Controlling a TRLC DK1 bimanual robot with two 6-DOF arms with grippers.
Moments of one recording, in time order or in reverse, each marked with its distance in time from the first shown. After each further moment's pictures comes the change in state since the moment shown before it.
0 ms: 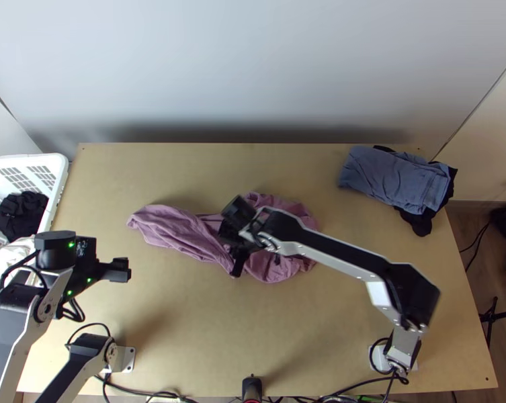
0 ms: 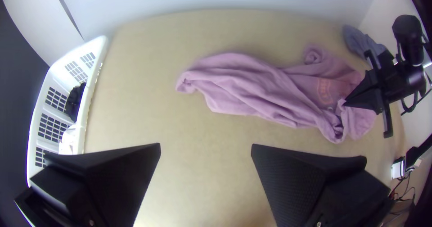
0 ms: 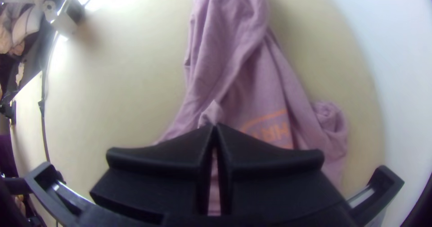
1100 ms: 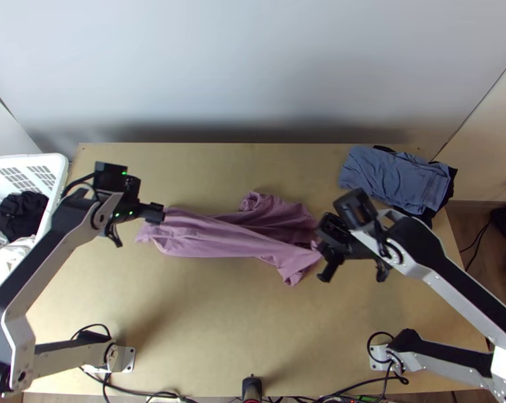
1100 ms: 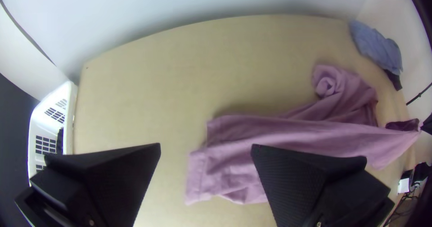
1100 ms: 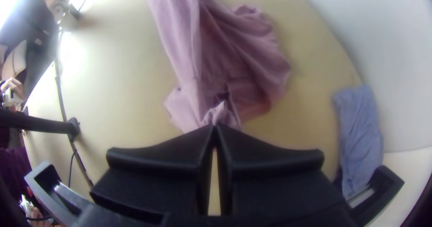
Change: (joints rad) left arm -0.092 0.645 0.294 0.304 -0.027 0.056; right arm -0.302 -0.674 -0.370 -0.333 0.000 0.003
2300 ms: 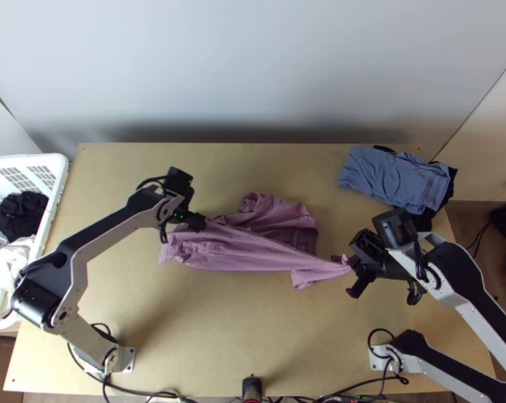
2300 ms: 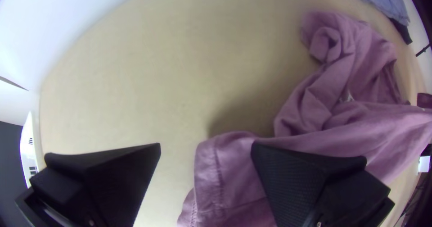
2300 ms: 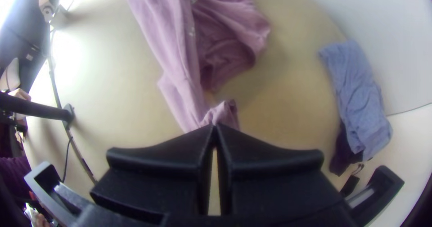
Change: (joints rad) left arm -0.227 0.375 0.082 0.110 -0.083 -0.019; right arm -0.143 -0.232 -0.161 -0.096 0.007 -0.011
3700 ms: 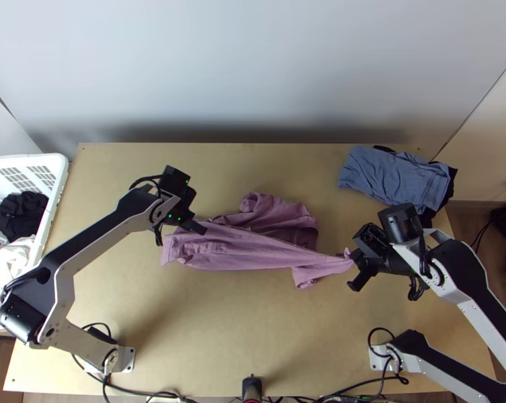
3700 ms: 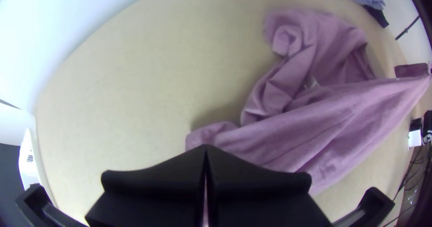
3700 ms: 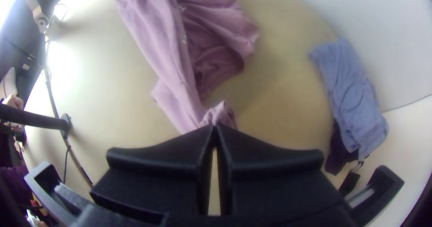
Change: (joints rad) left arm -0.016 -0.094 0.007 -0.081 0.087 0.076; right arm -0.042 0.006 0.018 0.024 0.000 0.000
